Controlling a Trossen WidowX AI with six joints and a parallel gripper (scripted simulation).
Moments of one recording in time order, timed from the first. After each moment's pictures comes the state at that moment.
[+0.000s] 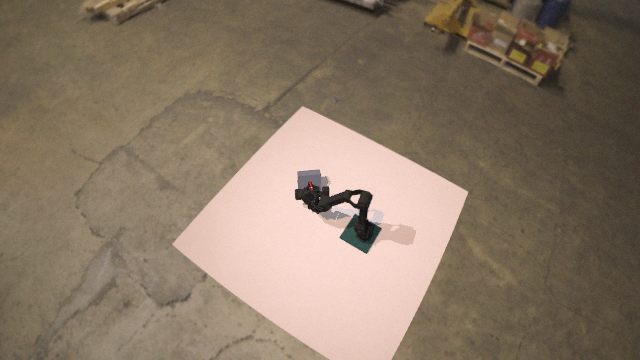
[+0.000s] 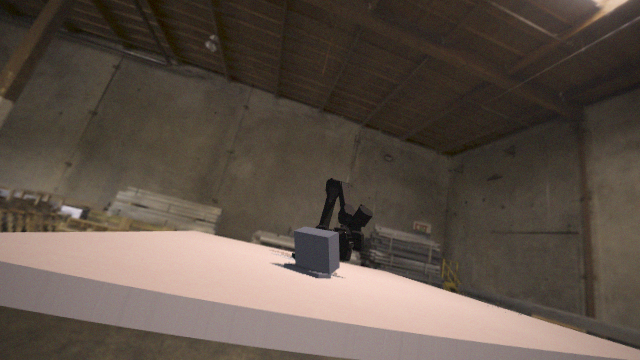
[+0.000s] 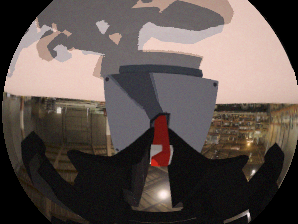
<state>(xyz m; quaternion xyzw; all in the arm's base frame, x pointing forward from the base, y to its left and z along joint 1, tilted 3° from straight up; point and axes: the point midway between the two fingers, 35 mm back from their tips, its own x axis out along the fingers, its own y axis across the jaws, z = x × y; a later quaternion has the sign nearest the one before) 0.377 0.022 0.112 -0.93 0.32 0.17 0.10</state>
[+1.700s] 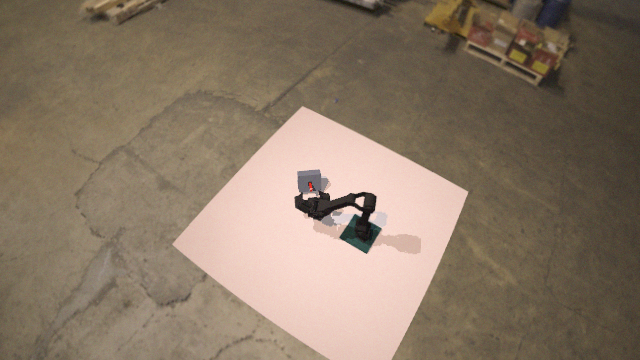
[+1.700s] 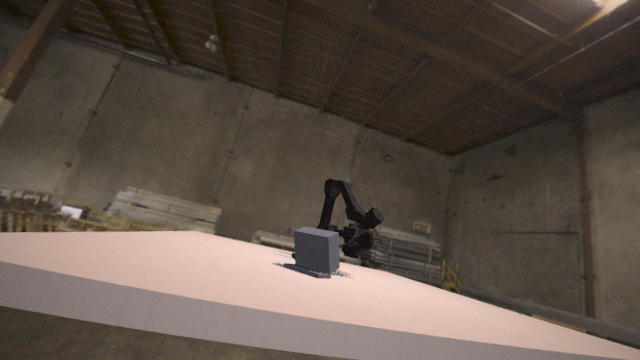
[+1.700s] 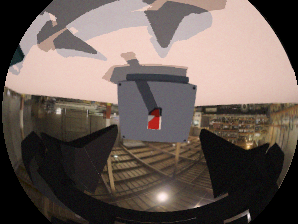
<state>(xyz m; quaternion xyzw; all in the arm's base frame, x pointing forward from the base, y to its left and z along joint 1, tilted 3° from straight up) 0.339 0.059 0.123 -0.92 0.32 0.19 0.10</state>
